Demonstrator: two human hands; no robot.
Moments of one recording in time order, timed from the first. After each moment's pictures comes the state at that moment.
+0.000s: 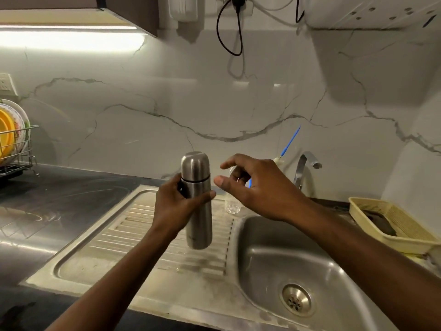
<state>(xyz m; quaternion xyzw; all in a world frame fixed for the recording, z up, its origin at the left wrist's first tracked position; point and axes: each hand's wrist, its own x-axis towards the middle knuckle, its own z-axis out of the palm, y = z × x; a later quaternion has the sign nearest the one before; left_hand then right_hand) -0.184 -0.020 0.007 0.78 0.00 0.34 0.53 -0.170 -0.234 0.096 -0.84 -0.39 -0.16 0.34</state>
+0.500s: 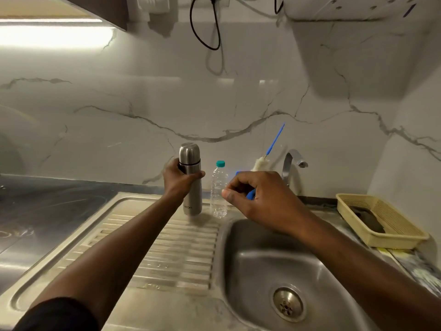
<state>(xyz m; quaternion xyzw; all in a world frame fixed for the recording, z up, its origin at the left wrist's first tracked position) -0.008 -0.014 -0.001 0.77 0.08 0.33 0.54 -0.139 -0.270 0.073 -0.86 -0.34 -0.15 0.35</state>
